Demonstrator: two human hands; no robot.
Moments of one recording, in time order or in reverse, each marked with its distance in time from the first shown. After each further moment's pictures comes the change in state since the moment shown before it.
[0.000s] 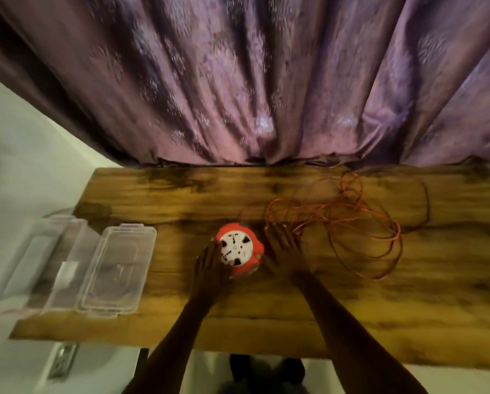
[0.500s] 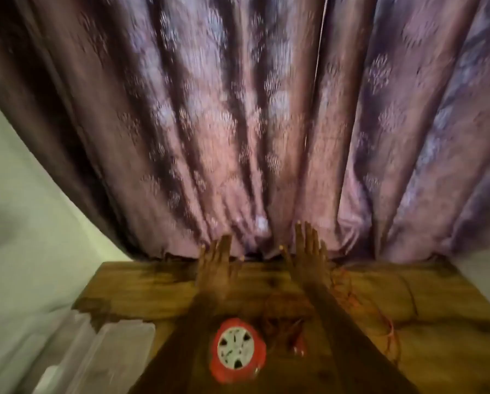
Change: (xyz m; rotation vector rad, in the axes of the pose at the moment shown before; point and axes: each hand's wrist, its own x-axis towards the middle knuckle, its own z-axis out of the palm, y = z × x) left_hand 0.116 0.093 -0.185 0.067 0.459 0.276; right_hand 0.053 0.001 -0.205 0.106 0.643 0.220
